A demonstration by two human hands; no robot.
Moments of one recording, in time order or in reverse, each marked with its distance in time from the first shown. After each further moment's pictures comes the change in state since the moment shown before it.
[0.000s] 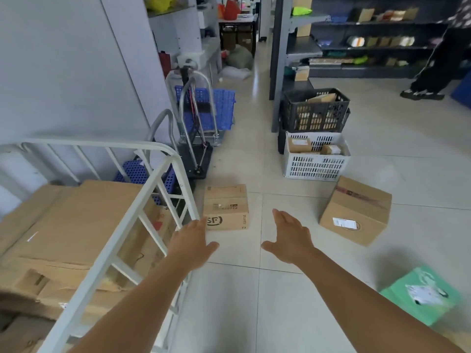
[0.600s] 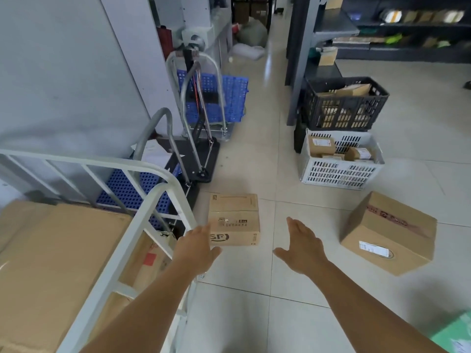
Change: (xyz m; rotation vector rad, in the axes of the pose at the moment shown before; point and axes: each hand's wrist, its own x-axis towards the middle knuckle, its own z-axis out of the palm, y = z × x) left_hand 0.234 -0.037 -0.008 -0.011 -0.114 -0.041; right_hand 0.232 -0.003 -0.015 0.001 -0.083 0.056
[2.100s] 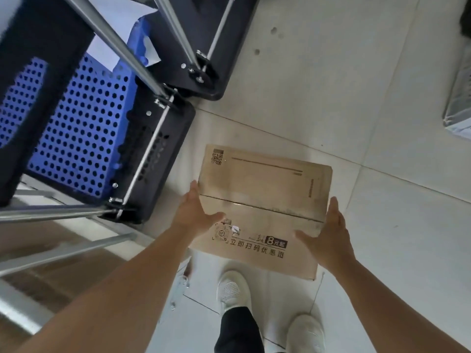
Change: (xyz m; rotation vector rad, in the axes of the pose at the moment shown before) left_hand 0.555 -0.147 0.326 -0.494 -0.268 -0.597; right_hand 0.581 0.072 0.313 0.326 -0.308 0.251
